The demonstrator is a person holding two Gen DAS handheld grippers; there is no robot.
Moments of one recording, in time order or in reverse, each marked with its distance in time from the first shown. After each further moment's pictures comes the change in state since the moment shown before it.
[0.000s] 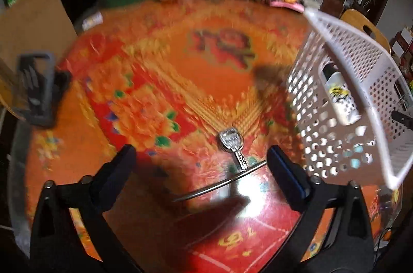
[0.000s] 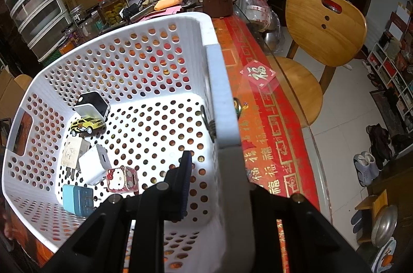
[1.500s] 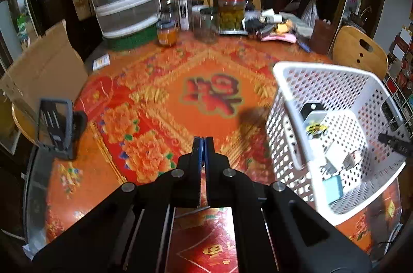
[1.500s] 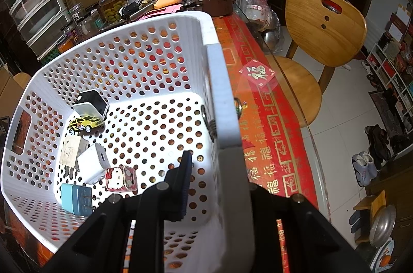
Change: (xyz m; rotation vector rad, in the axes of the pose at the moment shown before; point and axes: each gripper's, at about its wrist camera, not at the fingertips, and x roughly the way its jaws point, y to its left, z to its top) left arm -0.086 -0.034 0.032 0.047 -0.191 0.072; right arm 0.000 -0.002 -0.001 -0.003 0.002 0.000
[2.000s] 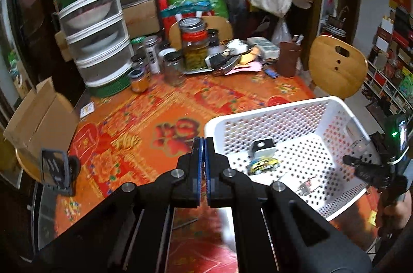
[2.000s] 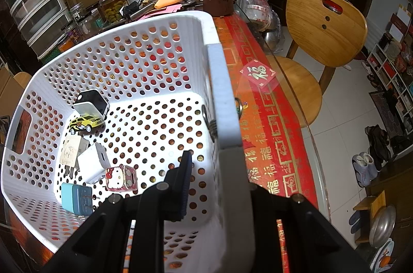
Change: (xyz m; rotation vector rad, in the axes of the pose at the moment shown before) left arm -0.064 -0.099 0.057 0.119 -0.121 -0.045; right arm 0.000 0.000 0.000 0.001 0.000 -0.001
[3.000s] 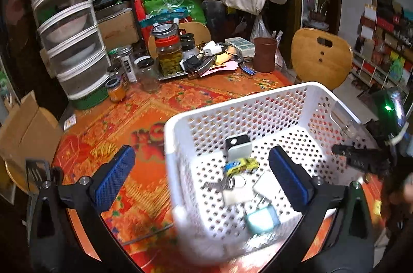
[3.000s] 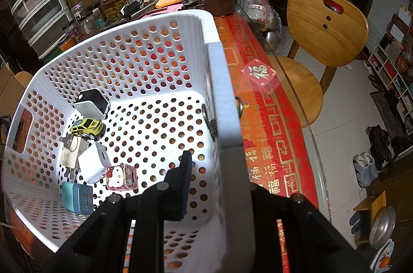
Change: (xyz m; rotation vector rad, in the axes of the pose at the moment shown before) left arm 0.016 -0.035 -0.043 0.074 -0.056 -0.061; right arm 0.001 0.005 -0.002 -0.002 0.002 0.004
